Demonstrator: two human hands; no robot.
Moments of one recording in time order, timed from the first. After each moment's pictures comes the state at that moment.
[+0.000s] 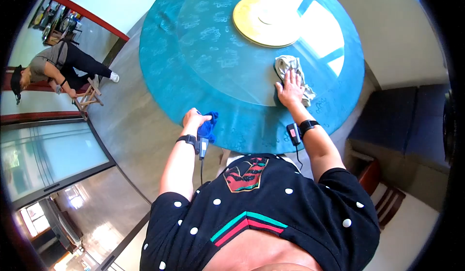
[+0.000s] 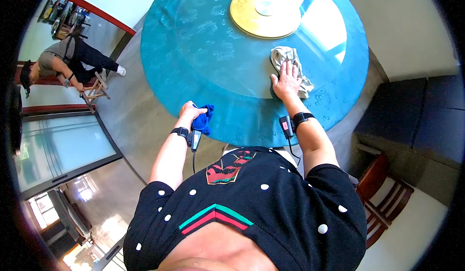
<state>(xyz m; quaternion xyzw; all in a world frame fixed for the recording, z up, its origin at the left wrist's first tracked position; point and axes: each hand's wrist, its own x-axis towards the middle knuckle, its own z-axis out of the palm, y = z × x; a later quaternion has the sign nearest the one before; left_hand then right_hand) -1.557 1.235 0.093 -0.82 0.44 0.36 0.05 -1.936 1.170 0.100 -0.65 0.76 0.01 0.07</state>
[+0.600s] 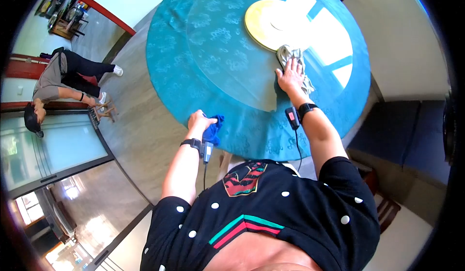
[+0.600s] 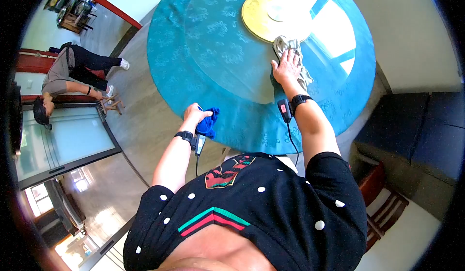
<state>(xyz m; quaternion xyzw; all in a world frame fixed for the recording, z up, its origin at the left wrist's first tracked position) -1.557 1.240 0.094 -0.82 0.44 0.36 0.05 -1.902 1.088 0.103 -0.64 0.77 -0.01 0.09</state>
